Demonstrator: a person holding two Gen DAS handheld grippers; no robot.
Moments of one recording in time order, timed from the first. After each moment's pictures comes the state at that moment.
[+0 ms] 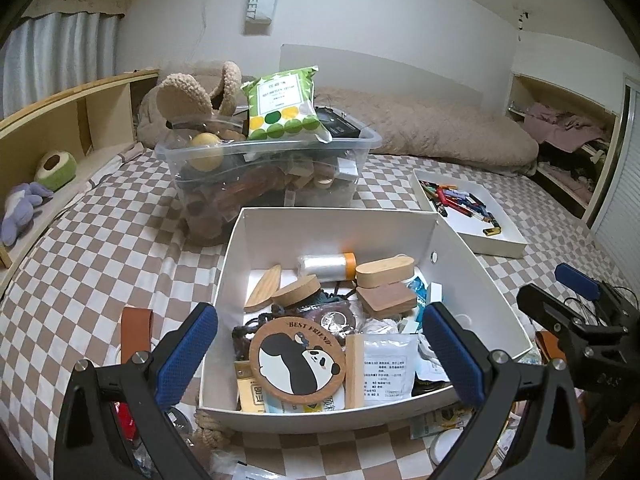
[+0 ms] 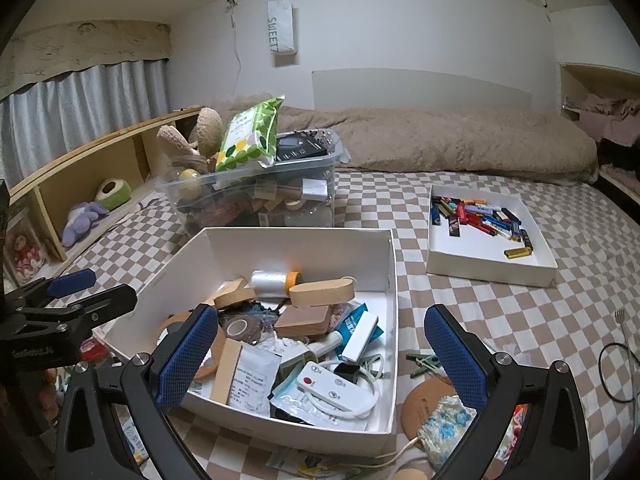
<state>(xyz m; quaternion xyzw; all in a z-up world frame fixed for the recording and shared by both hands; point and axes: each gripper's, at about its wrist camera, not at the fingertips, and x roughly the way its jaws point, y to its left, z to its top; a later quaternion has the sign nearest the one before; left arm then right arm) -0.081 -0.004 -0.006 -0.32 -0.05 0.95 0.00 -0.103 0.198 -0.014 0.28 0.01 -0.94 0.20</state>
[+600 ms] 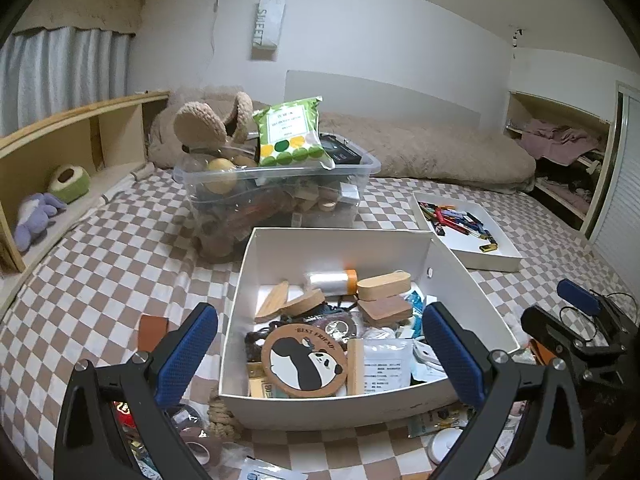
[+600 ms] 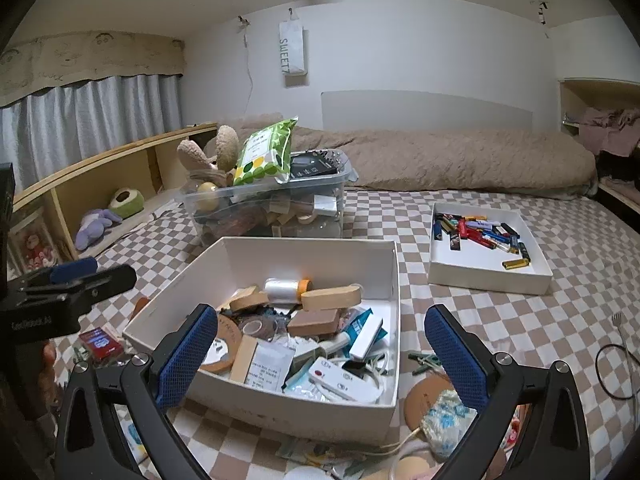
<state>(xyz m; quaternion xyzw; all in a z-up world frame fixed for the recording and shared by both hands) -0.047 -0.004 0.008 -0.27 -0.05 0.96 -0.01 -0.067 0.205 -0.011 0.24 0.01 -0.95 0.21</state>
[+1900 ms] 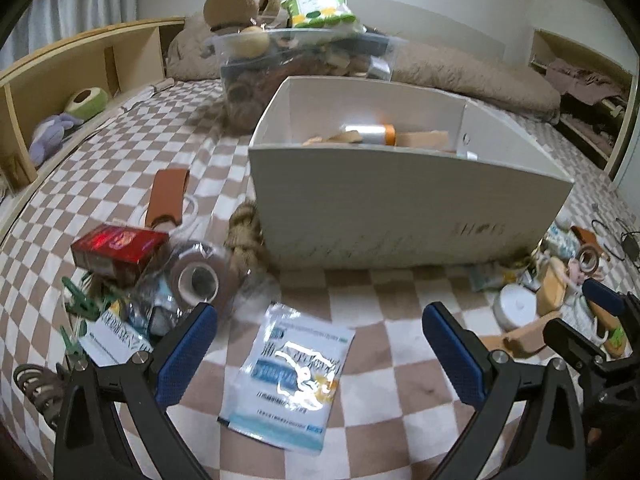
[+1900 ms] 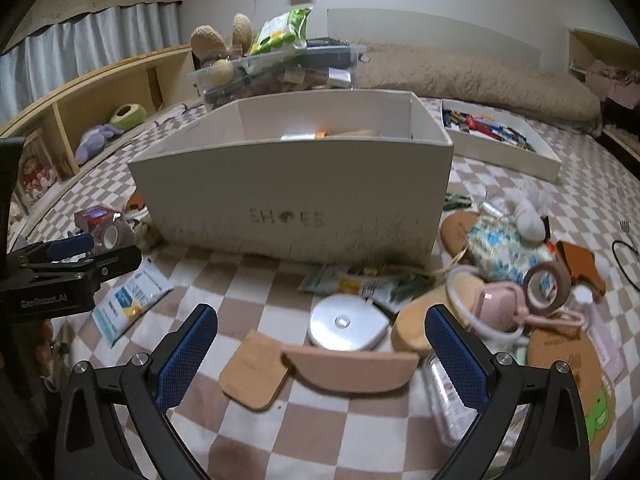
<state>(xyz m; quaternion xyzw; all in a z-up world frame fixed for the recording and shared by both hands) 0.016 -0.015 -0.118 -0.40 -0.04 0.91 -0.04 0.008 0.189 -0.122 0.37 0.04 -0.91 0.20</state>
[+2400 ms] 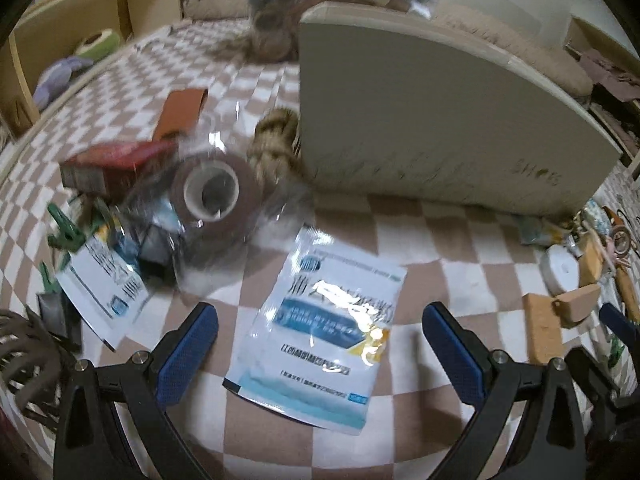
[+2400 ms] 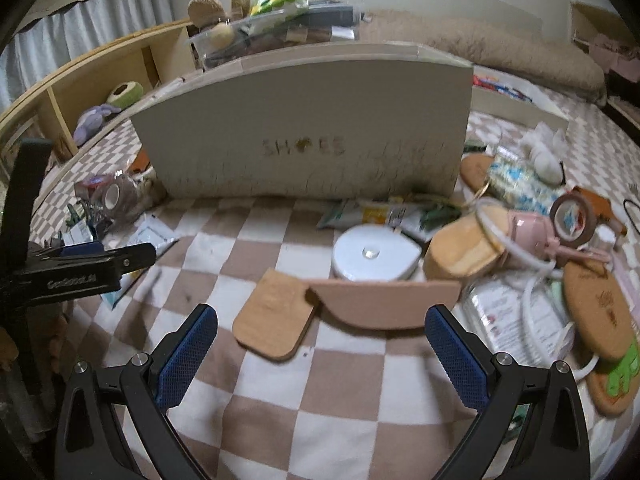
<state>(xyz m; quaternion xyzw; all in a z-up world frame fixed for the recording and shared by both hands) 0.011 -0.035 -0.170 -0.49 -0.07 0.87 -0.07 0.025 0.181 -0.153 0.42 0.03 -0.88 0.20</state>
